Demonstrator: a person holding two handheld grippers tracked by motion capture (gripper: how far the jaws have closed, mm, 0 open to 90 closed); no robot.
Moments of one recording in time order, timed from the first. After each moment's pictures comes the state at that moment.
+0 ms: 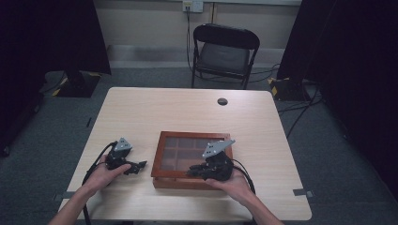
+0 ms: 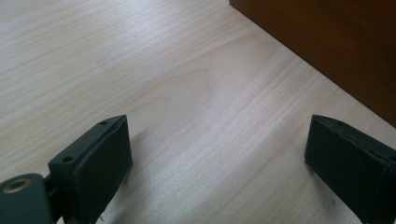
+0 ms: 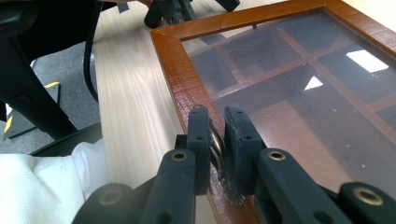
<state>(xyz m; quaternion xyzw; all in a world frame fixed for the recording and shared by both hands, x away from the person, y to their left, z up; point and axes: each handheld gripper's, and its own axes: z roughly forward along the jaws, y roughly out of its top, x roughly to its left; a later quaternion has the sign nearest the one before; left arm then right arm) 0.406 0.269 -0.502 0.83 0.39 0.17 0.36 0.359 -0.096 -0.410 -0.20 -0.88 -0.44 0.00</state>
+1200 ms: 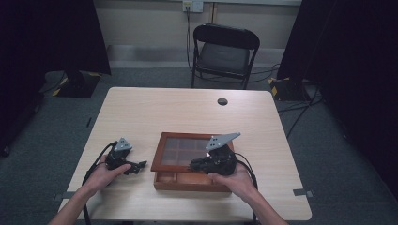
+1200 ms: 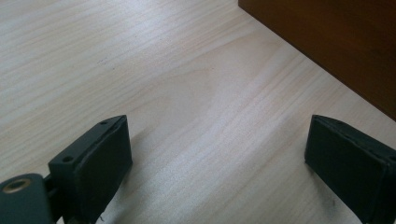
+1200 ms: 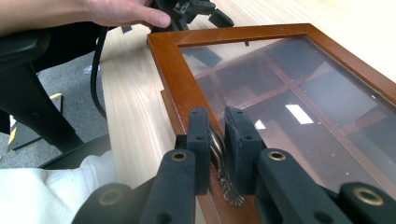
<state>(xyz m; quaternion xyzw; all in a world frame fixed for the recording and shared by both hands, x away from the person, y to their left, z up) 0.406 0.269 -0.502 0.83 0.39 0.17 0.36 0.362 -0.101 -0.383 -0.21 -0.87 -0.45 0.00</state>
